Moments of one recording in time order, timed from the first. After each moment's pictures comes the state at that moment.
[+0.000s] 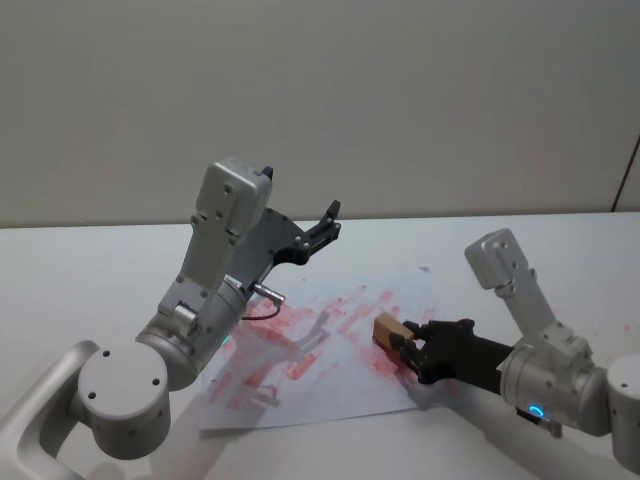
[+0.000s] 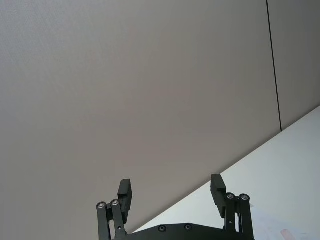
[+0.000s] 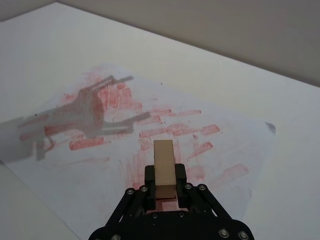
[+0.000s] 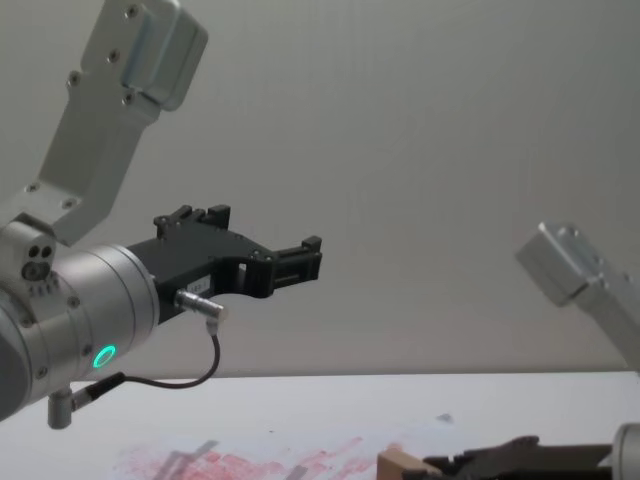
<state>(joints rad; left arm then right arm) -0.24 0.38 0.45 -1.63 -0.20 0.01 -0.01 0.20 0.21 -0.31 -1.45 0.10 0.37 0.56</state>
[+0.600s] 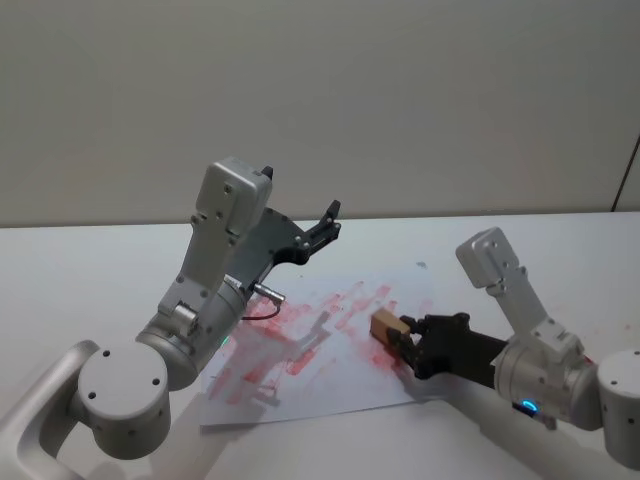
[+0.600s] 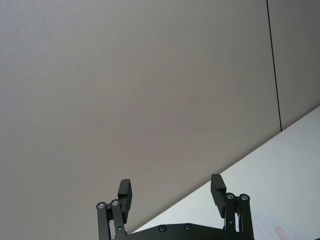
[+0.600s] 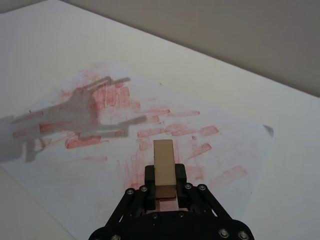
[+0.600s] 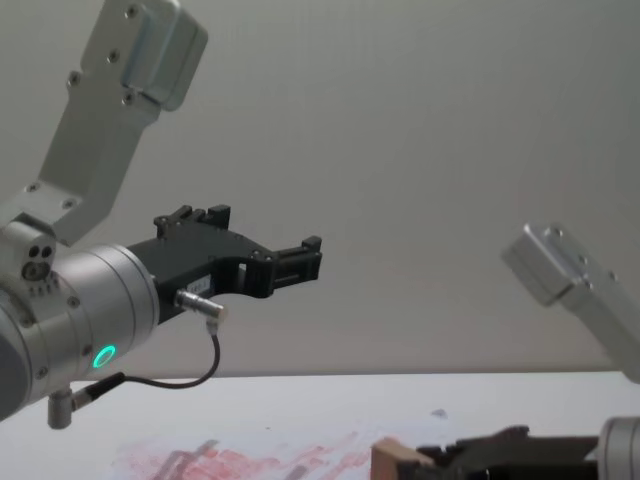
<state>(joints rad) -0.24 0.38 0.45 -1.63 -0.20 0.01 -0.01 0.22 0.20 -0.33 -1.41 0.07 0.33 0.55</state>
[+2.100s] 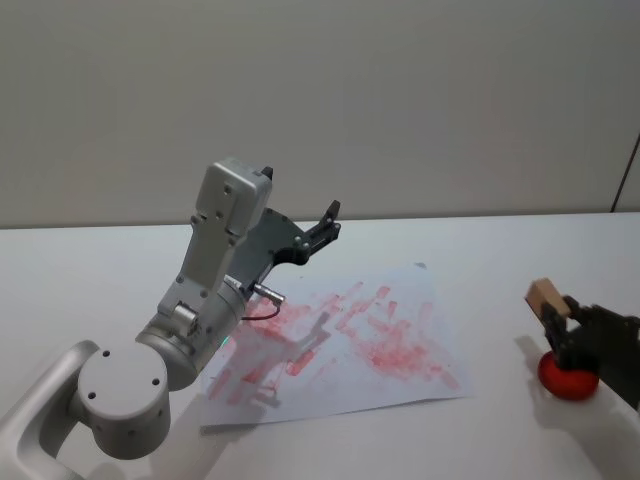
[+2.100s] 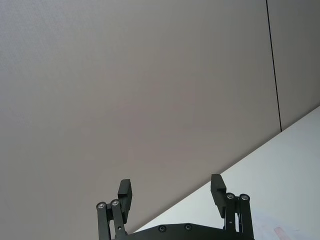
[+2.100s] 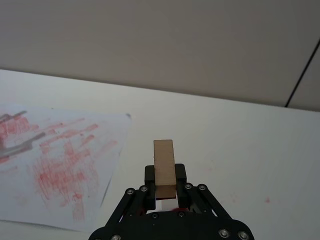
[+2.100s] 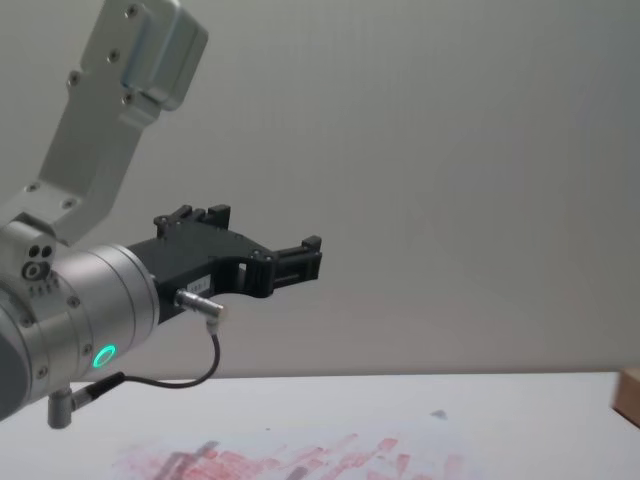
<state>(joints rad) -0.24 0.38 0.45 -1.63 -0.20 0.01 -0.01 -0.12 0.42 -0.18 -1.85 0.35 0.32 0.07</state>
